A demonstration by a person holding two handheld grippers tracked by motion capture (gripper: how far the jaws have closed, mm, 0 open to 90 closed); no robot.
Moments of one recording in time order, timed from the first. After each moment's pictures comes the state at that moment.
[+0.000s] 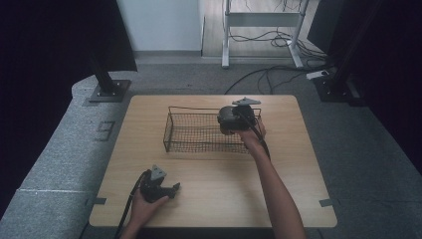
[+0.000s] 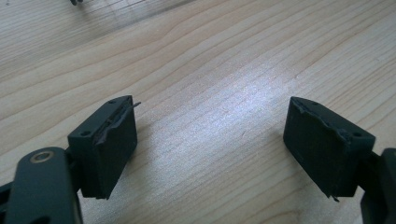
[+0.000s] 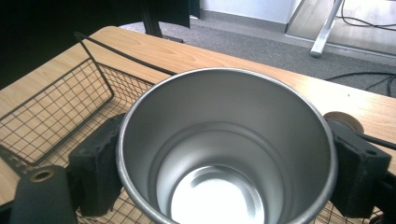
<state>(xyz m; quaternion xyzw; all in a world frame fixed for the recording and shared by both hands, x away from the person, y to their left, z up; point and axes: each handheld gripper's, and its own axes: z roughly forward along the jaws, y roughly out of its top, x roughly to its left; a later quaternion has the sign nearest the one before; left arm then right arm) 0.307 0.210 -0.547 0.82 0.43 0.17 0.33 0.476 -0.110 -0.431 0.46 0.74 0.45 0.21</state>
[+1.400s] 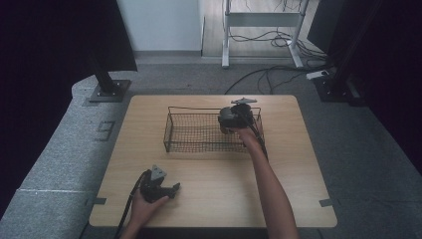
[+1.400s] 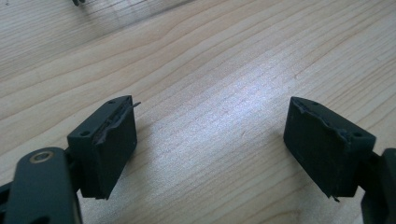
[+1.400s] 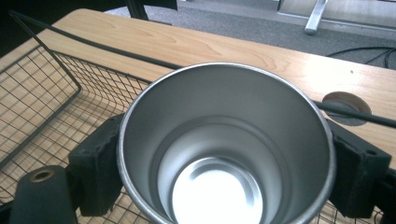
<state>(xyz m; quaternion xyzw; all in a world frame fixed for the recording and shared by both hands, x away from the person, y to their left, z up) 0.307 0.210 -0.547 0.82 0.43 0.17 0.33 0.505 -0.107 -0.459 0.49 0.74 0.42 0.20</state>
